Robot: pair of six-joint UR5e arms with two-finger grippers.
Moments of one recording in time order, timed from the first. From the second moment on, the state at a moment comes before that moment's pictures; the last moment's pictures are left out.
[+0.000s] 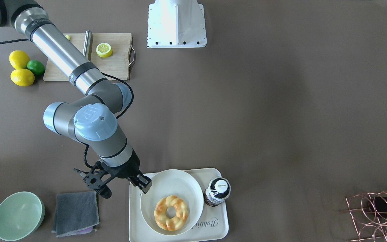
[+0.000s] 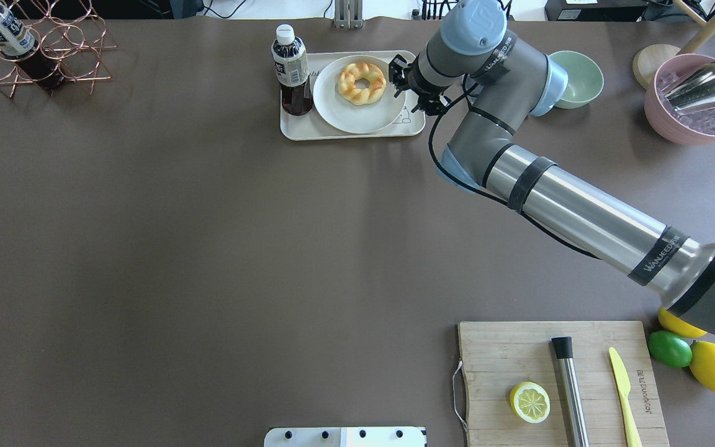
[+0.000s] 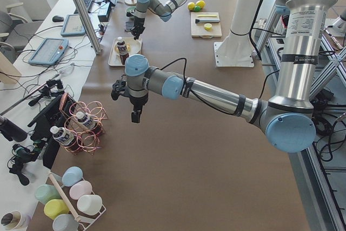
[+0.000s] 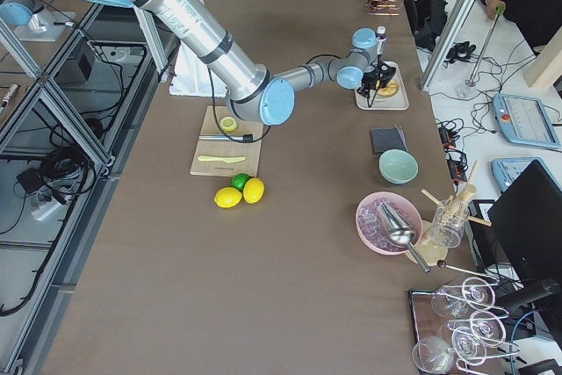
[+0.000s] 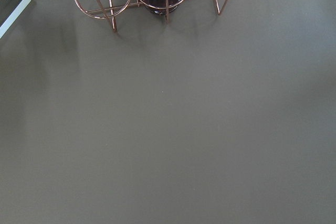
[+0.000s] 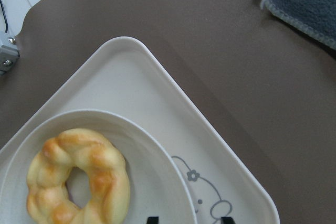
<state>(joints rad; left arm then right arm) -1.42 -1.66 -1.79 -1.60 -2.33 -0.22 0.81 -0.66 0.95 -0.91 1.93 1.74</state>
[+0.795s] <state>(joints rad) -1.52 -1.65 -1.79 -1.48 -2.33 -0.04 1.08 -1.06 1.33 -1.19 2.13 1.23</state>
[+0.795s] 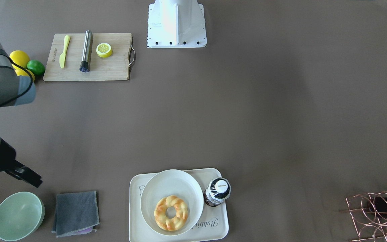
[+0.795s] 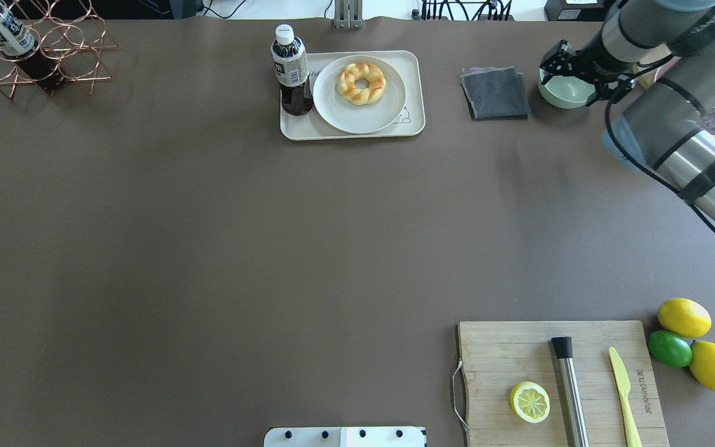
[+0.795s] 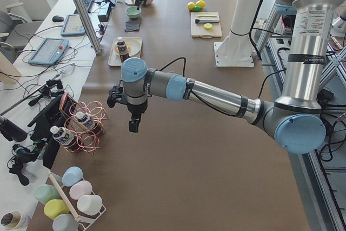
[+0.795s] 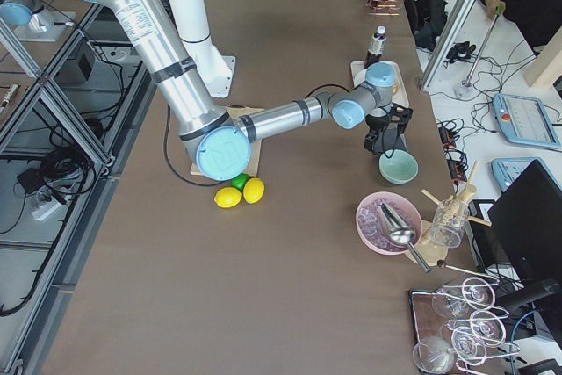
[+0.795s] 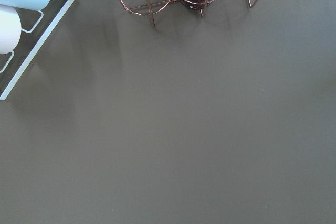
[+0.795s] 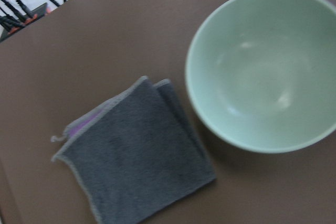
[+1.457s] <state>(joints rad) -1.53 -1.65 -1.79 -1.48 -2.33 -0.04 1.32 -1.54 1.90 -1.52 2.35 0.76</state>
